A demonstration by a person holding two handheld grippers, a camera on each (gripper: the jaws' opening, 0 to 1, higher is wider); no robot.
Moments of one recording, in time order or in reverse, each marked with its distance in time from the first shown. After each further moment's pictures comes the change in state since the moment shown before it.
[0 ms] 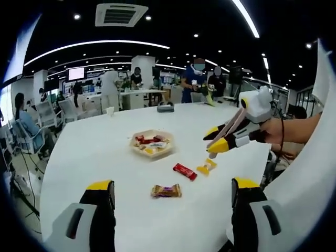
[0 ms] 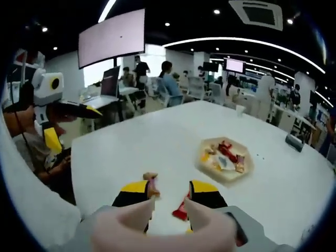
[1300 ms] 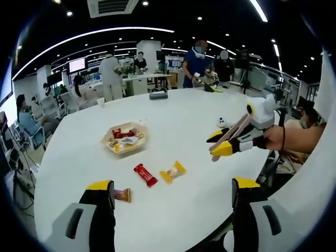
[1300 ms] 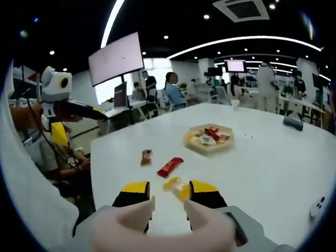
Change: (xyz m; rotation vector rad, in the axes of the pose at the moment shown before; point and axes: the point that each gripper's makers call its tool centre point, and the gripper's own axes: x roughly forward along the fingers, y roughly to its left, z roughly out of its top) left arm 0.066 -0.155 0.025 -0.011 0.143 0.105; right arm -0.111 -0.075 -0.088 0.104 -0.110 0.164
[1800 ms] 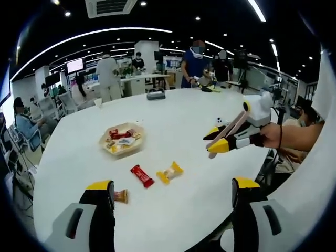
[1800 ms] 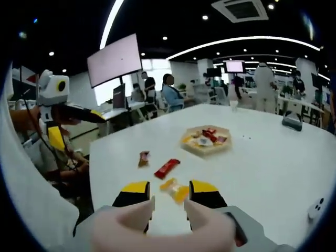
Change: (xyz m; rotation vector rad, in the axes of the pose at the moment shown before) left arm 0.004 -0.010 -0.001 0.007 0.010 -0.008; right arm -0.006 -0.009 0.001 0.011 -0.012 0.002
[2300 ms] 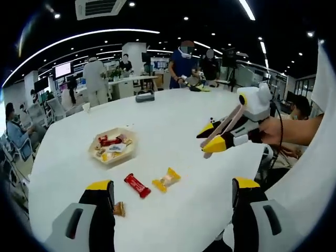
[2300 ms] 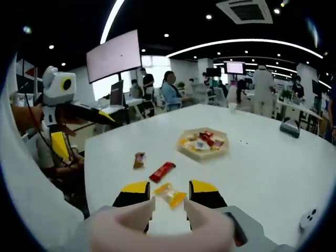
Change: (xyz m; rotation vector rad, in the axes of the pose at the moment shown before) left arm 0.026 -0.003 0.012 0.051 -0.013 -0.094; right arm 0.002 -0.007 0.014 -0.049 0.010 -0.027
